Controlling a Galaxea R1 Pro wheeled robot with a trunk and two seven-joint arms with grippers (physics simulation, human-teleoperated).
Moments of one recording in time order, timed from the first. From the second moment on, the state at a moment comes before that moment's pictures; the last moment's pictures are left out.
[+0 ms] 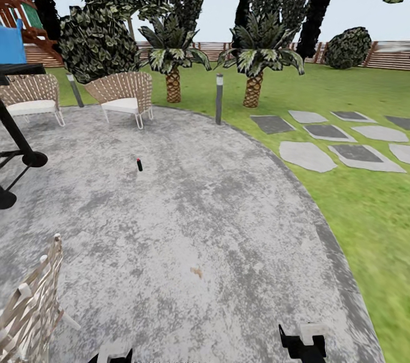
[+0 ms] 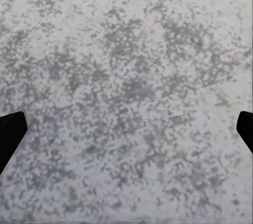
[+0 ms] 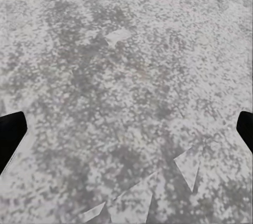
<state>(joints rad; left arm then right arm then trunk) -0.31 0.06 0.04 -0.24 0.05 -0.33 0.01 -0.45 -0.09 -0.08 -0.03 0.15 -0.61 -0.05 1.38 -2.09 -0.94</state>
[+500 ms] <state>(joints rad) -0.31 0.05 0.04 -0.24 0.05 -0.33 0.01 -0.45 -0.10 -0.08 -0.03 0.16 -0.61 -0.05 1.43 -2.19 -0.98</state>
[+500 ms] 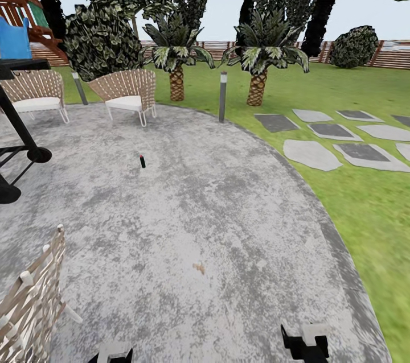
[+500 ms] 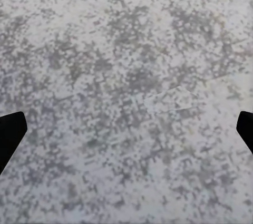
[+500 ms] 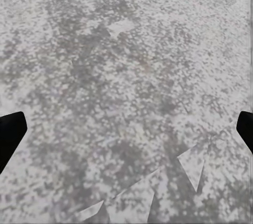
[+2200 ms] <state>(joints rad) -0.31 0.06 0.04 -0.24 0.05 -0.33 0.01 -0.45 -0.09 -0.08 -0.03 0.16 -0.61 -0.05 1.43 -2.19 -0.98</state>
